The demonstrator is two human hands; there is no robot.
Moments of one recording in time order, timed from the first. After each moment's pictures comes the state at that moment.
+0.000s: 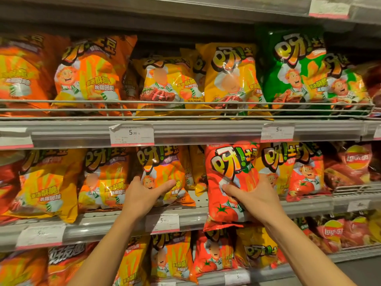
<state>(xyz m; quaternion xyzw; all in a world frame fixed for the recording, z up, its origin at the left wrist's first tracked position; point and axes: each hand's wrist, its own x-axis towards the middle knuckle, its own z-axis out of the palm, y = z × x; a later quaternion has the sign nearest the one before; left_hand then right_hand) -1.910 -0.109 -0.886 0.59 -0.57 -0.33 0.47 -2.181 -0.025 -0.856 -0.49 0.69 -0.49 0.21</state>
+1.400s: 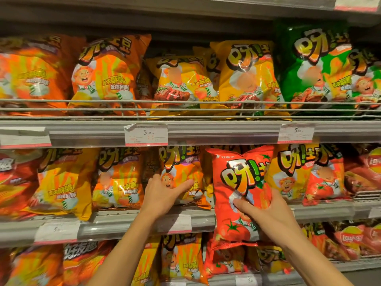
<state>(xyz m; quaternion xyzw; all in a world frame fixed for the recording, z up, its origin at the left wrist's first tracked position) -1.924 -0.104 -0.875 0.61 -0.60 -0.29 0.43 -2.172 -0.009 -0.877 -0.49 0.64 -0.52 0.28</state>
